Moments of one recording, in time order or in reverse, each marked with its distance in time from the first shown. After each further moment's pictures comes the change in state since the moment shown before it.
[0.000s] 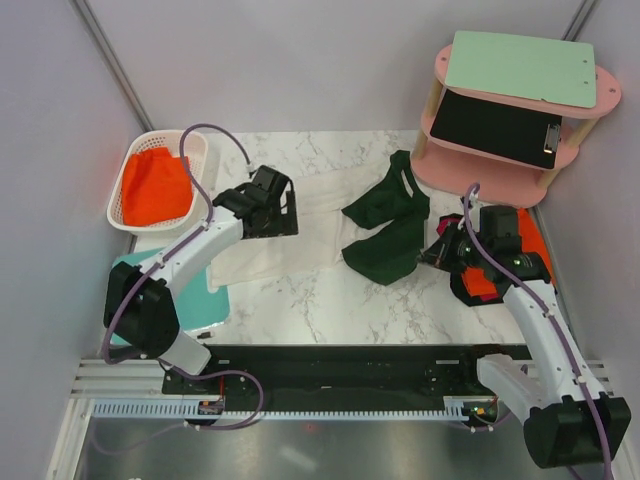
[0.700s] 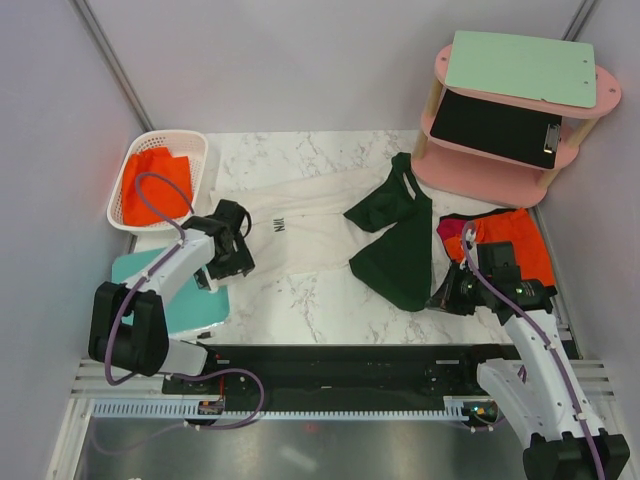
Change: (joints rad) left arm 0.289 -0.132 -0.384 -0.163 -0.040 -0.180; right arm 0.009 -0.212 -0.156 -0.373 0.088 -0.058
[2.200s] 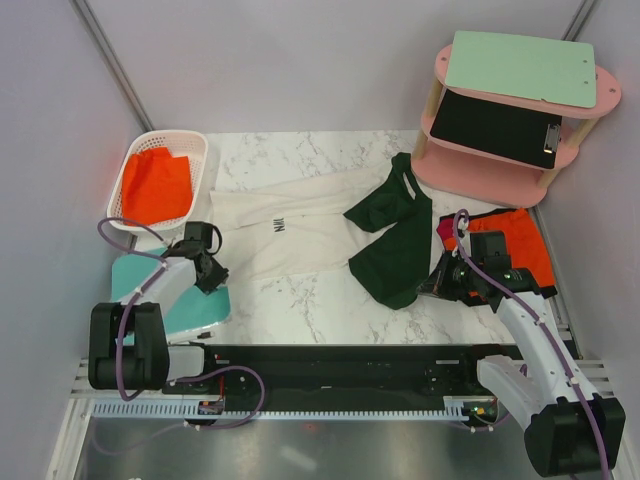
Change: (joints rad) left arm 0.254 -0.104 -0.315 0.395 0.122 -0.082; right arm 0.000 0.137 -0.040 0.256 -0.055 0.031
